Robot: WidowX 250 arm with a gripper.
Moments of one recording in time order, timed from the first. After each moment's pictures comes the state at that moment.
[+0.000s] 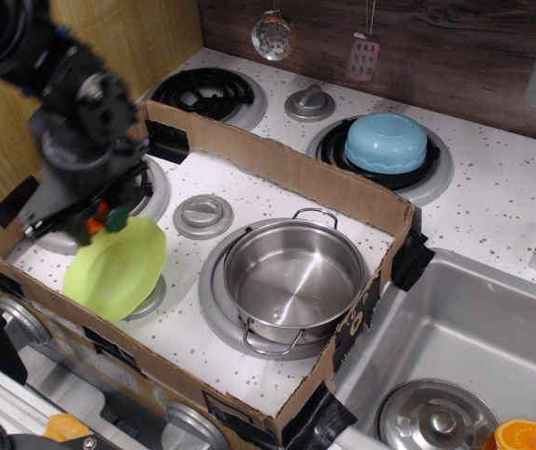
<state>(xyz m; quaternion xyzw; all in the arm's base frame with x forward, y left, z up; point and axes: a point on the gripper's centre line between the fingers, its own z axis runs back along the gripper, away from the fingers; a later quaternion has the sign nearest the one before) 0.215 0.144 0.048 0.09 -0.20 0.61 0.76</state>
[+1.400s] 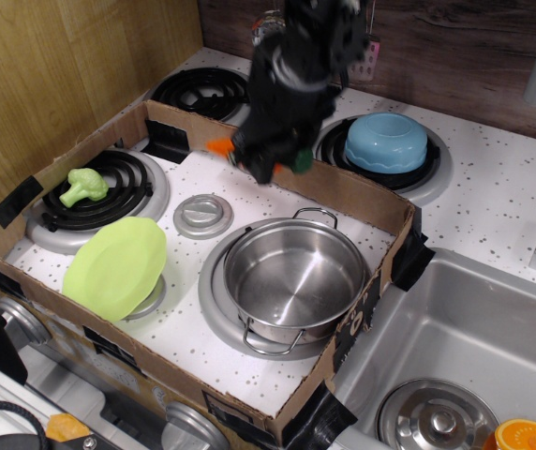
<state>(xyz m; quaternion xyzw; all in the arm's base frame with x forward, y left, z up) 0.330 0.042 0.047 0.08 -0.16 0.58 0.80</state>
